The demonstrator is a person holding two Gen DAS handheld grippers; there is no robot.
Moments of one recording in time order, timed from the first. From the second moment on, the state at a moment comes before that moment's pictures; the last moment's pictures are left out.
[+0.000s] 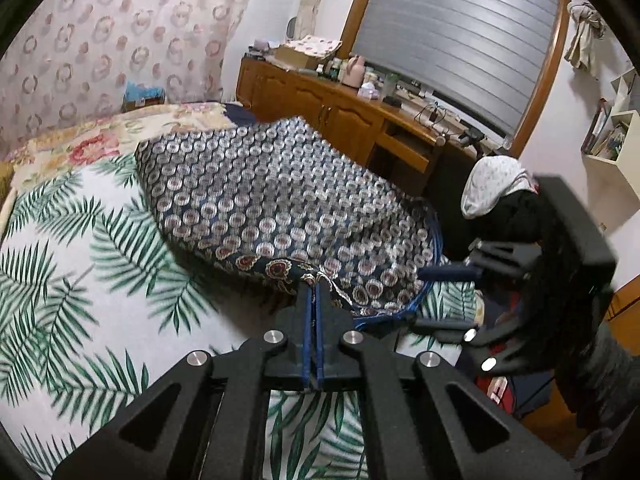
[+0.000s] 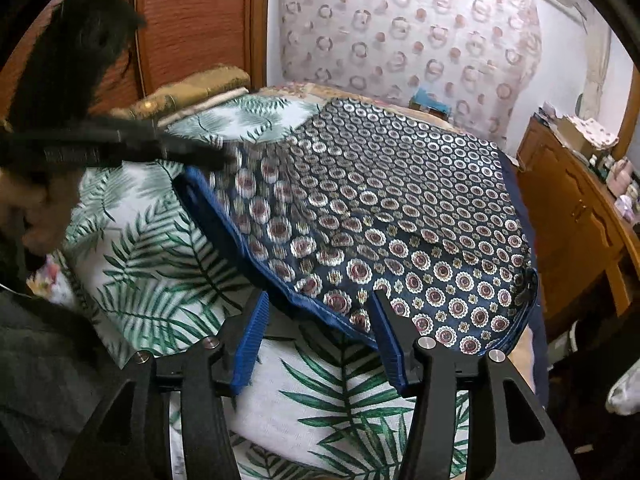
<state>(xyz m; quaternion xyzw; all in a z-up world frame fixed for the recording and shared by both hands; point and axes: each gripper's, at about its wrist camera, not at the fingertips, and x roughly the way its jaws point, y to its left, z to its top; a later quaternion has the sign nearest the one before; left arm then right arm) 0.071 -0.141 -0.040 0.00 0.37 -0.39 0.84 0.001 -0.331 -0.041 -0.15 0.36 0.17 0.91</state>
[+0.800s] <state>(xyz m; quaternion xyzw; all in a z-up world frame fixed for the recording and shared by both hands) 0.094 -0.142 -0.023 -0.03 0.34 -0.38 0.86 0.053 -0.346 -0.067 -0.17 0.35 0.10 0.91</state>
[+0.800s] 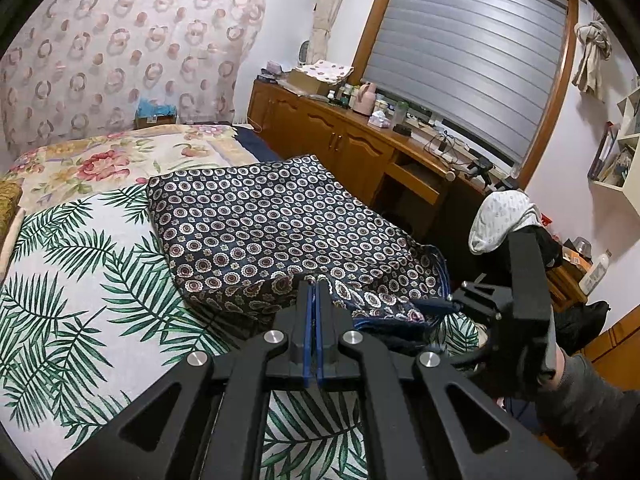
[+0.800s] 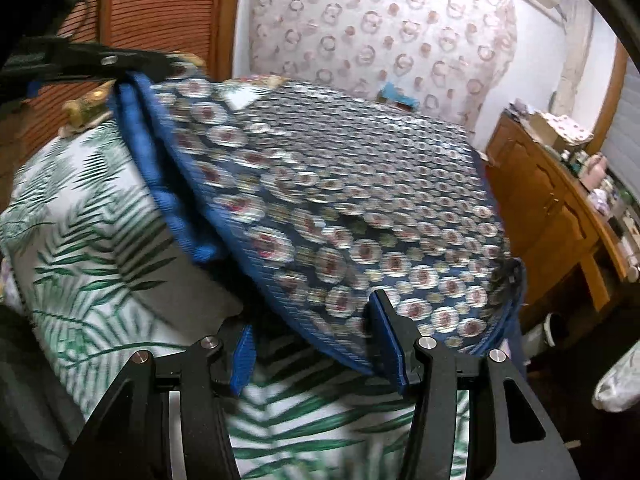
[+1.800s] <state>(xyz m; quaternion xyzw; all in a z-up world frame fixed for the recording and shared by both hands) 0.207 -0.116 -0.016 -0.03 0.34 -0.29 0.90 0.243 -0.319 -0.003 -0.17 0.27 0.13 0.94</state>
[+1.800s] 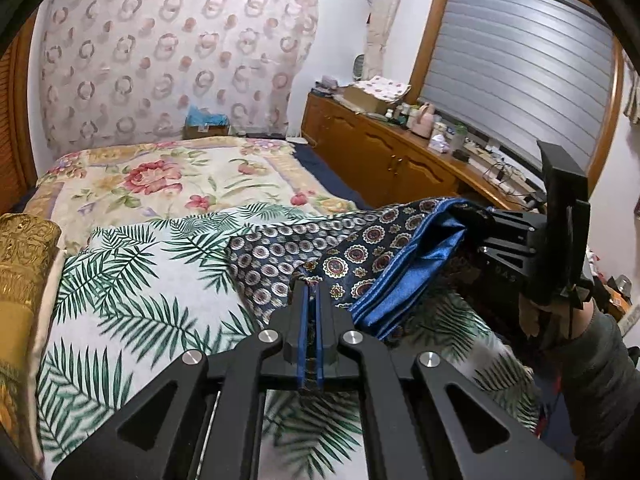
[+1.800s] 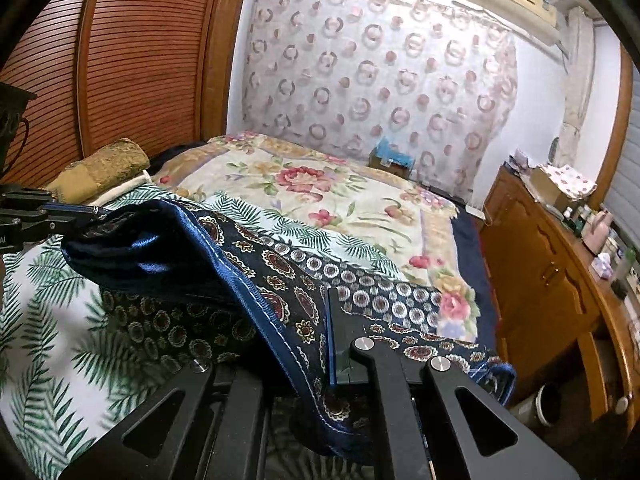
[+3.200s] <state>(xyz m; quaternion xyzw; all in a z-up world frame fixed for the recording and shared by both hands) 0.324 -0.131 -0.081 0.02 0.43 -0.26 0.87 0.304 -0.417 0.039 -0.05 0.30 0.05 0.95</state>
